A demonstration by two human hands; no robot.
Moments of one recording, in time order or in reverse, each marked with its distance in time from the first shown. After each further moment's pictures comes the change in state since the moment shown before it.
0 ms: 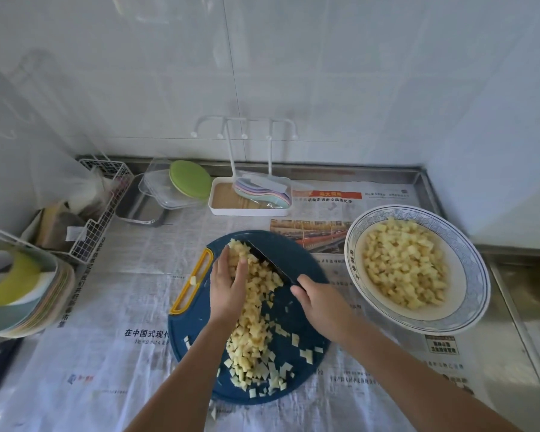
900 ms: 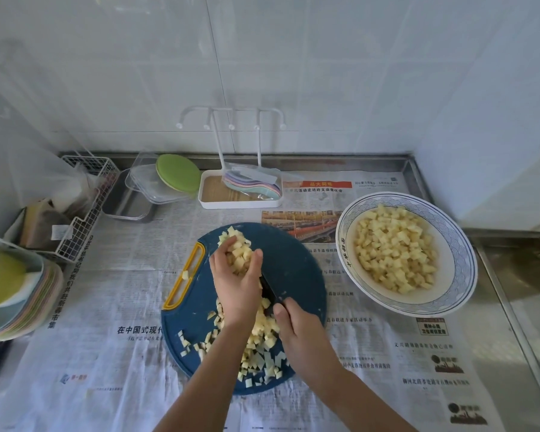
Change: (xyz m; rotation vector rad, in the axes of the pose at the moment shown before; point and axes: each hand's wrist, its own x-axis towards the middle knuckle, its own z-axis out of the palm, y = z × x) left_hand -0.036 0.039 0.020 -0.202 0.210 0.136; right_hand -0.058 -0.065 0.015 0.522 0.066 0.224
